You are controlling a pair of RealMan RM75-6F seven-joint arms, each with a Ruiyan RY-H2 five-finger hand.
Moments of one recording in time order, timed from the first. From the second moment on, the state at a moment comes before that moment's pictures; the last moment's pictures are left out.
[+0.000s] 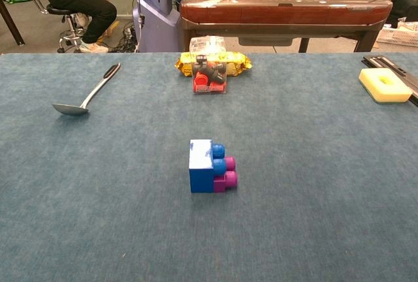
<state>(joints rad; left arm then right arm) -0.16 -1.25 -0.04 -1.63 1.56 1.46 0.14 0.13 -1.15 0.00 -1.57 -1.54 1.38 0.11</state>
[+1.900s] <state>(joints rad) -0.64 -1.65 -0.17 -1.82 1.25 1.05 0.63 0.13 -1.17 0.00 -1.51 -1.54 1.36 0.18</state>
